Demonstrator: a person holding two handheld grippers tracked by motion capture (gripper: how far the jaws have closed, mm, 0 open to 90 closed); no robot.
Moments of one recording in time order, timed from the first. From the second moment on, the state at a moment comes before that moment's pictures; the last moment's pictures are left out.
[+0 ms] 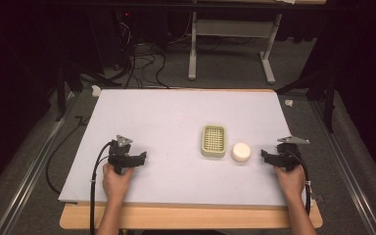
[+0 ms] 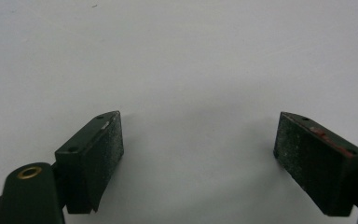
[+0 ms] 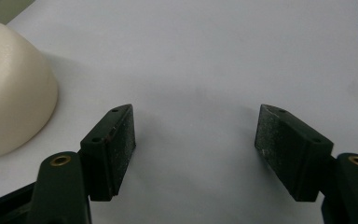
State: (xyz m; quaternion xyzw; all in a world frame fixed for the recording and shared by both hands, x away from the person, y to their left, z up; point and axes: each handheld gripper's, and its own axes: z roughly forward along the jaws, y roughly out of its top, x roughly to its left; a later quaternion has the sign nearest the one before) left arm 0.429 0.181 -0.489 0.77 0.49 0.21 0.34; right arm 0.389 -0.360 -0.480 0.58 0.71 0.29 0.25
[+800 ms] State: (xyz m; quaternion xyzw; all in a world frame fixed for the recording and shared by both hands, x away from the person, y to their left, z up) left arm 0.429 0.181 -0.489 0.77 0.49 0.21 0.34; right arm 0.373 -0.360 -0.468 0.57 0.71 0.33 0.25
